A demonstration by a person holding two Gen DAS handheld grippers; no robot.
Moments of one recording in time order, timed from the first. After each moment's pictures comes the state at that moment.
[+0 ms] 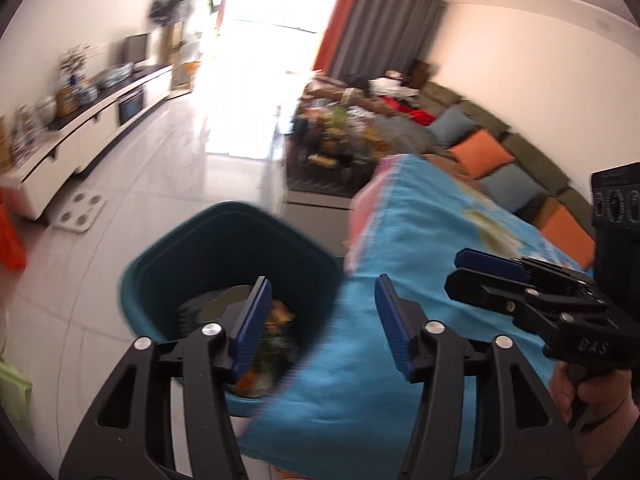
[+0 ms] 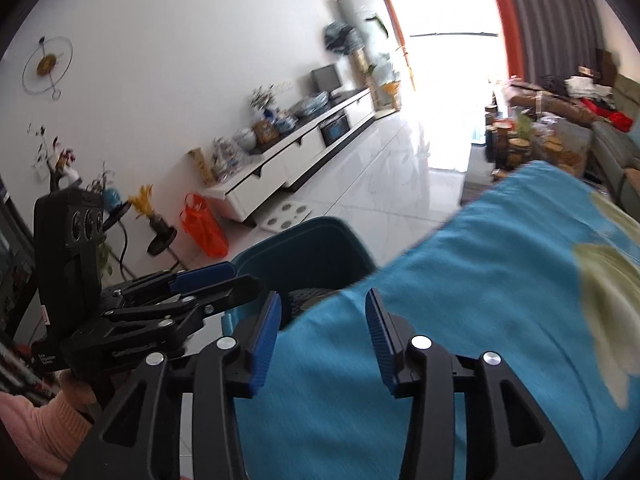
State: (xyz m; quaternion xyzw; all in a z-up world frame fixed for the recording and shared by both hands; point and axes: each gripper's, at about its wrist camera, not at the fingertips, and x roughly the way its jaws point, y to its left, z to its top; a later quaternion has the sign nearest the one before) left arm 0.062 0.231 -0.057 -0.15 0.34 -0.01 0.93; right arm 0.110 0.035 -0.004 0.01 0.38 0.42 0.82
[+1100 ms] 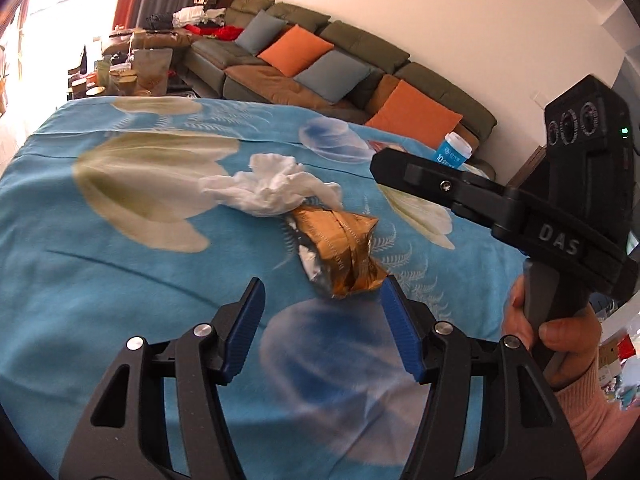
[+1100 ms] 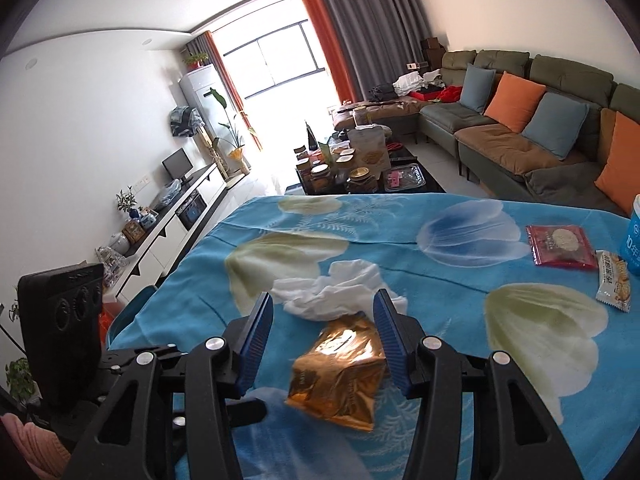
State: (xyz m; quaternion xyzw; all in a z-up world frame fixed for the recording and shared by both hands) left arm 0.165 -0.103 -0.082 -0.06 0.43 -0.32 0.84; right arm 0.118 -0.260 -0.006 0.12 0.35 0.17 0.91
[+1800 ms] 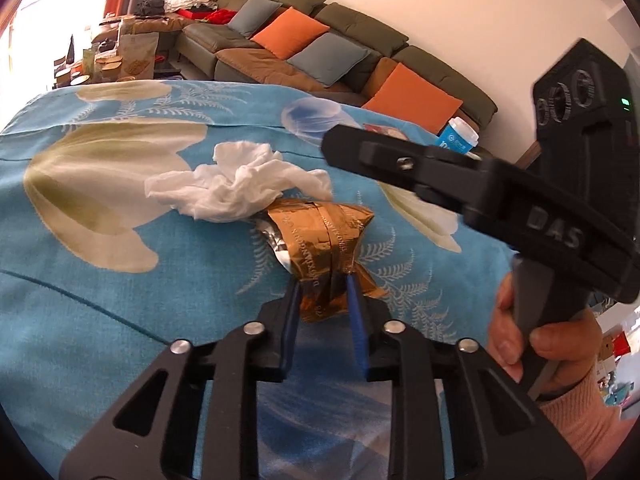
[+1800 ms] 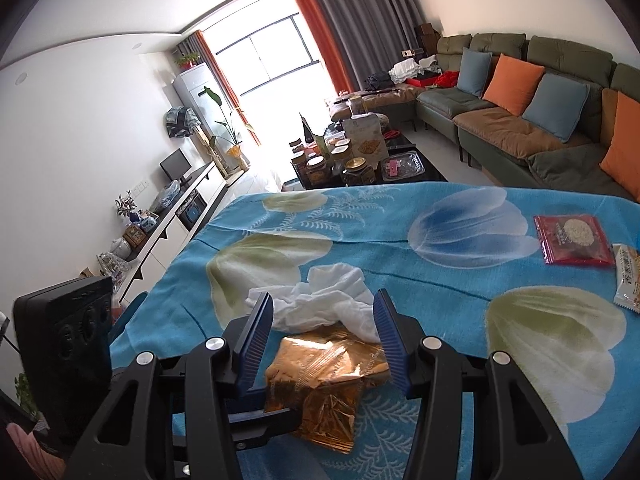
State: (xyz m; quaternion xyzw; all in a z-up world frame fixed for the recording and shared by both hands) left arm 0.192 -0.136 -0.103 -0.06 0.45 -0.33 0.83; right arm 0.146 -0.270 -0.028 0.14 0.37 0.18 0.90
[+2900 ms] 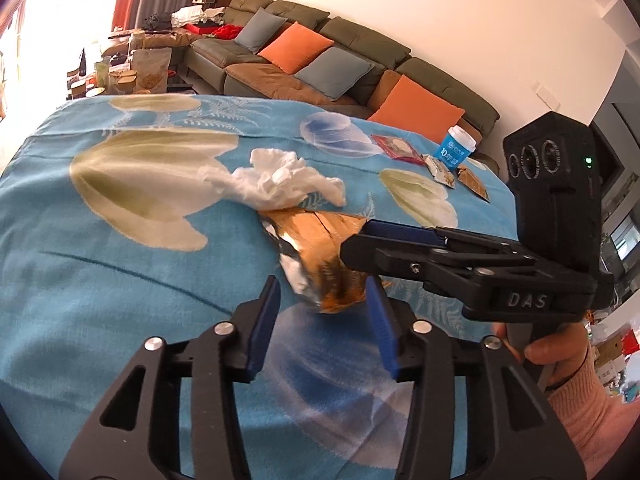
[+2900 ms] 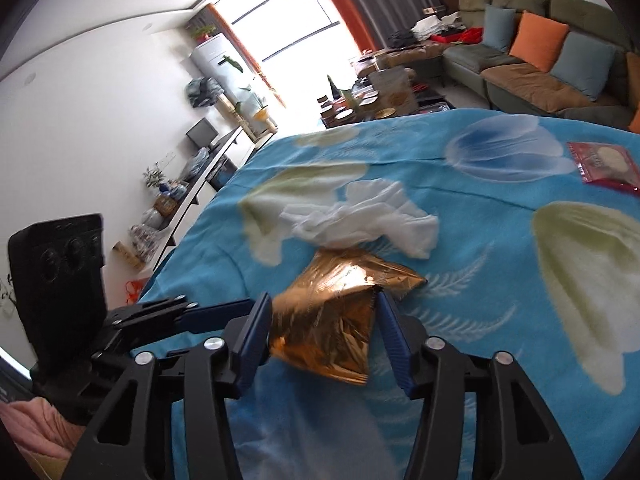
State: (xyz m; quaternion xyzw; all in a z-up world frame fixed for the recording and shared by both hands) left arm 0.160 -0.099 -0.086 -0.05 0.43 -0.32 0.84; right arm 0.119 -0.258 -0.052 0.16 0.43 0.25 0.86
